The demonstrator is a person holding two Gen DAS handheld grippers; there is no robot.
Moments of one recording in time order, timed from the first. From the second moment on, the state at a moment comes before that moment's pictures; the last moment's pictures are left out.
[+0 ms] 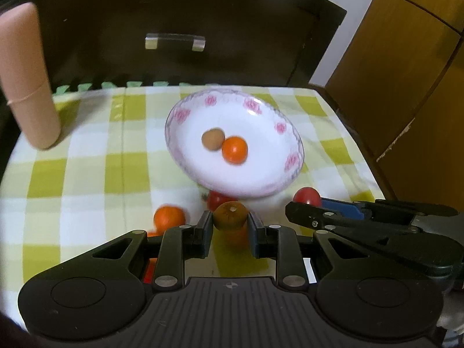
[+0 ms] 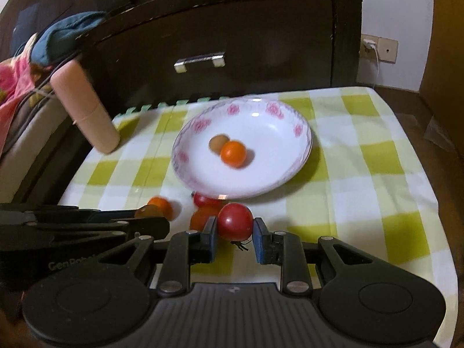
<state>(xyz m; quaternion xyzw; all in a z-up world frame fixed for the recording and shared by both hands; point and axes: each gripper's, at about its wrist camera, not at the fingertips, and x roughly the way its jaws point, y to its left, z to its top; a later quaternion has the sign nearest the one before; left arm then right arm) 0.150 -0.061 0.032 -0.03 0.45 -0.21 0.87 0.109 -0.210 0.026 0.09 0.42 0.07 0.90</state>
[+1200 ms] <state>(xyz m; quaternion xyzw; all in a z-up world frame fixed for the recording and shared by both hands) 0.221 -0.075 0.004 -0.04 0.46 -0.20 0.86 0.195 -0.227 -0.004 0.10 0.42 0.07 0.90</state>
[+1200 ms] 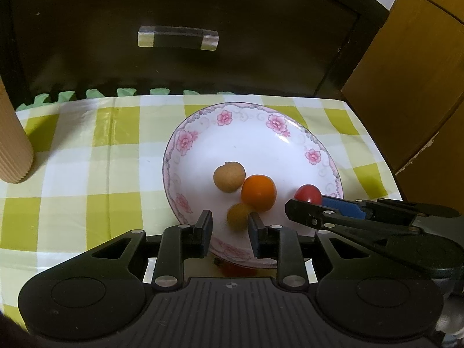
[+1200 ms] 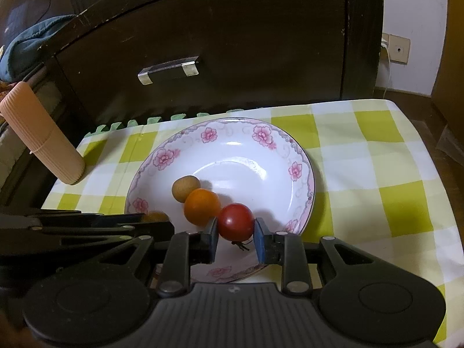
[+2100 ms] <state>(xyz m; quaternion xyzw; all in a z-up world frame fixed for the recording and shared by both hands) 0.209 -0.065 0.028 -0.02 0.42 -0.16 0.89 0.185 -0.233 0.013 0.11 0.39 0.06 0.91</state>
